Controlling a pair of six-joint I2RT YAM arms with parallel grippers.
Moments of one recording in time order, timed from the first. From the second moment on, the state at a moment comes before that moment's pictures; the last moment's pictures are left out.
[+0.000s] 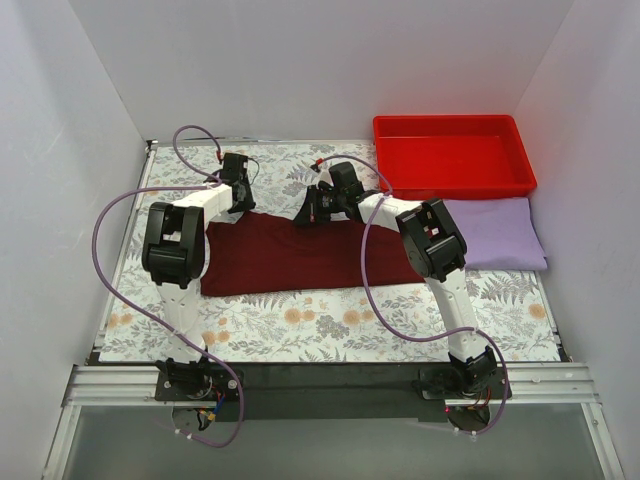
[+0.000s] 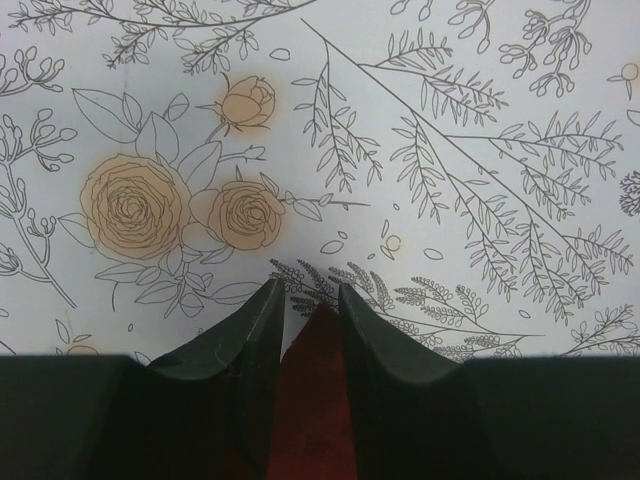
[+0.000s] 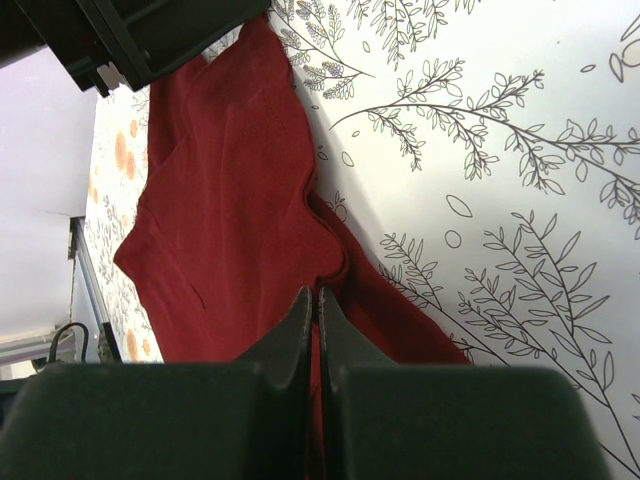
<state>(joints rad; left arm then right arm) -0.17 2.10 1.45 -0.27 -0.20 -0.34 0.58 2.35 1.66 0.07 -0.67 0.60</state>
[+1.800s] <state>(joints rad) -0.21 1.88 1.29 -0.36 -0.31 -0.41 0.60 2.22 1.58 0.10 -0.66 0.52</state>
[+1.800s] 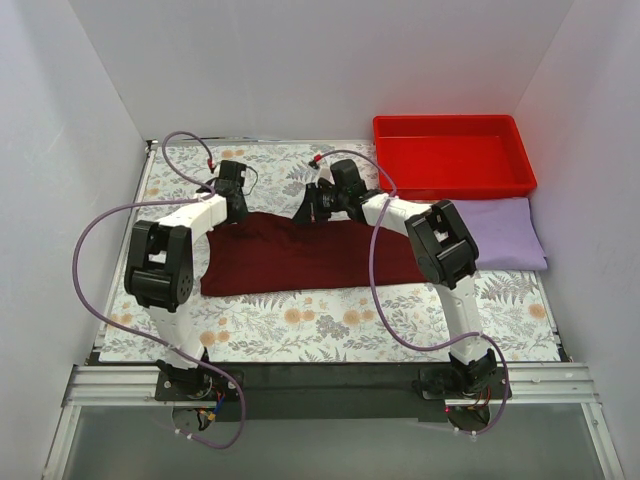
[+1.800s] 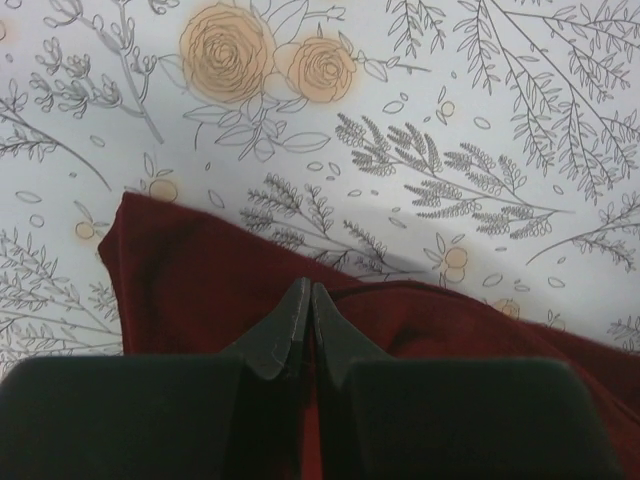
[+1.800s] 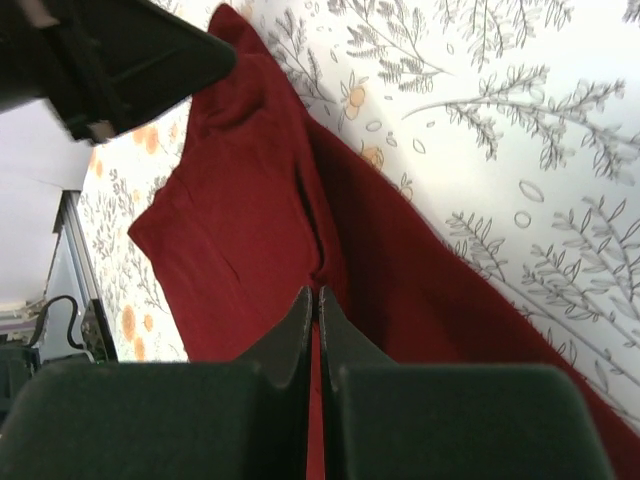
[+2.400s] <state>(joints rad) -0.21 1.65 1.10 -0.32 -0.31 -0.45 0.62 2.13 1.46 0.06 -0.64 0.39</state>
